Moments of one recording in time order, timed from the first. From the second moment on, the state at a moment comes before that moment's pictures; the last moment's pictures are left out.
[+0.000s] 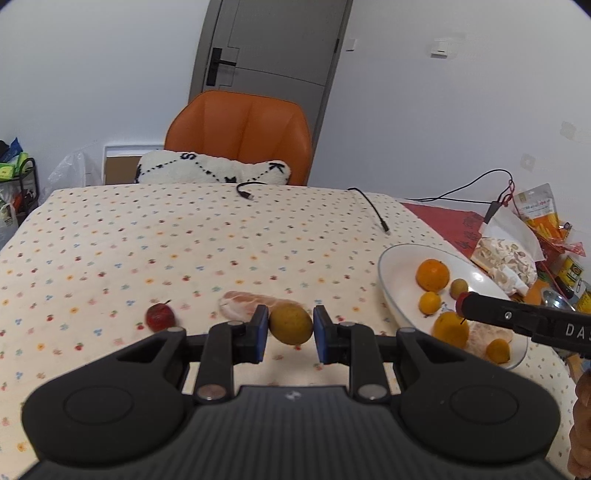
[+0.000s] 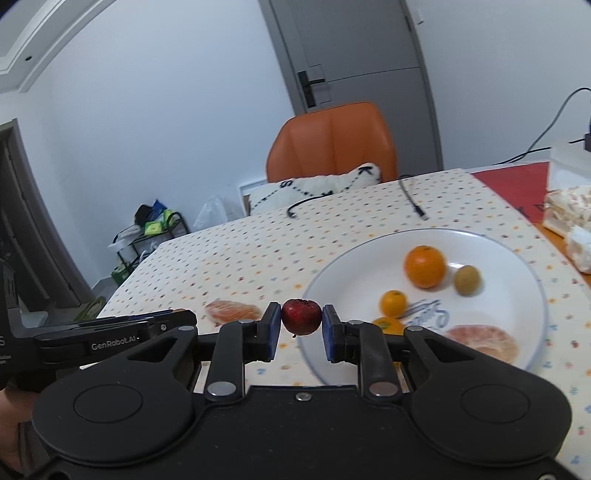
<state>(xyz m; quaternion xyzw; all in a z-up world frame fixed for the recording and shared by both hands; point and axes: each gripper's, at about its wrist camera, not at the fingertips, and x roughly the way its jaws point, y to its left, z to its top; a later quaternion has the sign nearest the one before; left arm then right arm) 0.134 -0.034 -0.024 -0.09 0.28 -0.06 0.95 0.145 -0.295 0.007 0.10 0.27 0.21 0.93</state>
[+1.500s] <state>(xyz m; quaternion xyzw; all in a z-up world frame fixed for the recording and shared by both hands) 0.178 -0.135 -0.004 -0.07 0.28 -0.15 0.95 0.174 -0.349 -0.001 0.12 0.27 0.13 0.95</state>
